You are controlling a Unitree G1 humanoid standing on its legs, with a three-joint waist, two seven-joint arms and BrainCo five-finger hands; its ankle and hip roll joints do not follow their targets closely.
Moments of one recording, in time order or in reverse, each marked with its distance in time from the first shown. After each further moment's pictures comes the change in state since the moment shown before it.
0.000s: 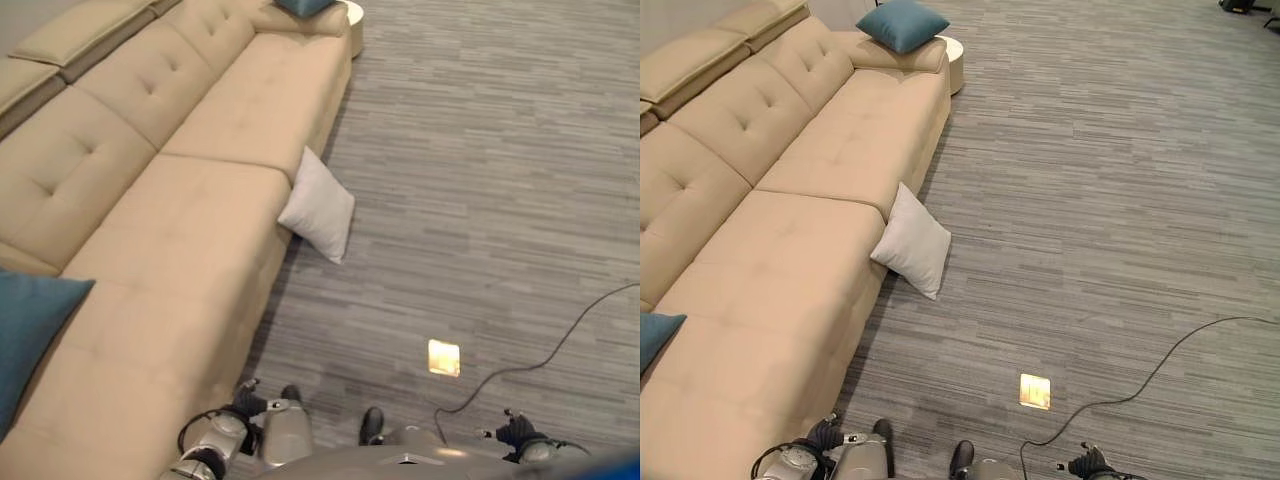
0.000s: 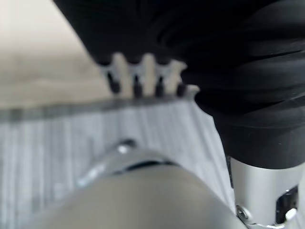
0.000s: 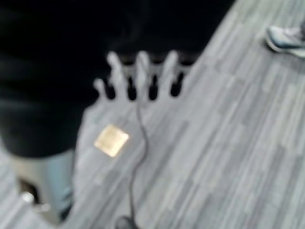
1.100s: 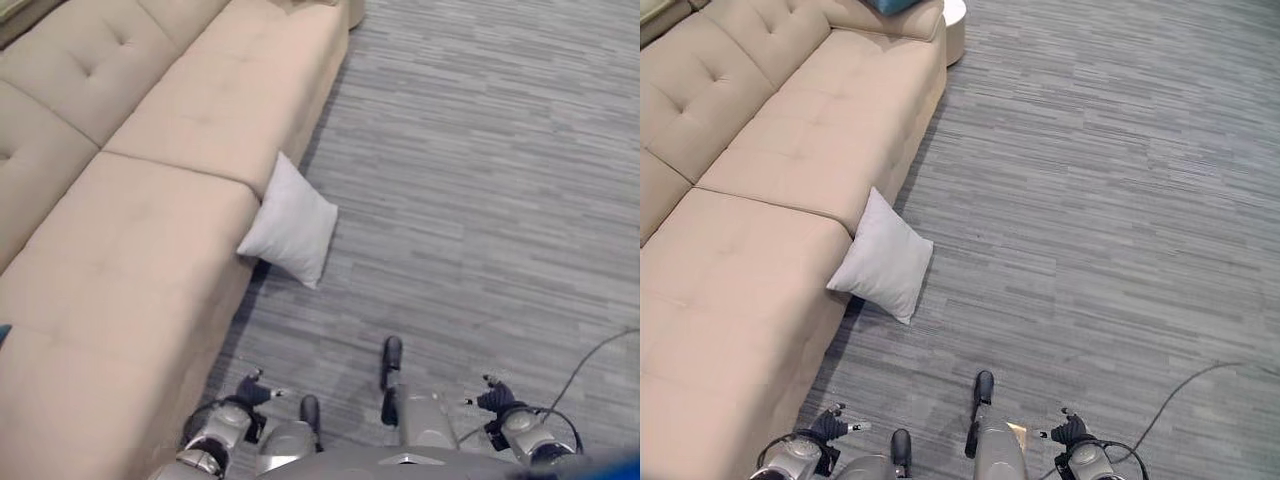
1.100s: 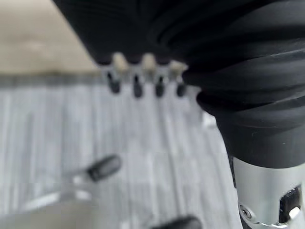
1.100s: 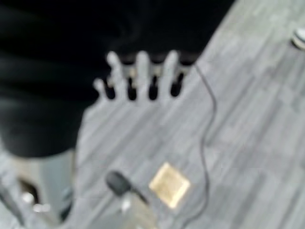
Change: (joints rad) left arm -0.046 -0.024 -0.010 0.010 -0.038 -0.014 0.001; right arm -0.073 -0.001 0.015 -0.076 -0.005 -0.002 0.007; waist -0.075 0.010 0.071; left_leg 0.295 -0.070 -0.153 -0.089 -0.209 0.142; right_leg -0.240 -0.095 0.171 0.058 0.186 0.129
